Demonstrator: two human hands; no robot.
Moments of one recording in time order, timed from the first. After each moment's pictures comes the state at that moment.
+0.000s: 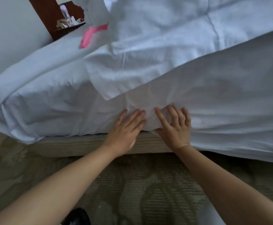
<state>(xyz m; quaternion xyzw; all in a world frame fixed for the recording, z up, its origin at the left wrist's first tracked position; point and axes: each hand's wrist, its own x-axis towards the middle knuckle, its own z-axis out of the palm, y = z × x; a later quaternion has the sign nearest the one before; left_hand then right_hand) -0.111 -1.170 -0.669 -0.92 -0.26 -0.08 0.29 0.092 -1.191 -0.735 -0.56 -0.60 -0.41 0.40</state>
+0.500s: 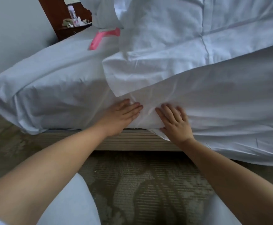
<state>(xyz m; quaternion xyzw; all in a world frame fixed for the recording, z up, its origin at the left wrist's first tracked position) -0.125 -1.151 -0.615 -0.92 -0.18 -0.01 0.36 0.123 -1.200 -0.714 -0.51 -0.70 -0.39 0.31</state>
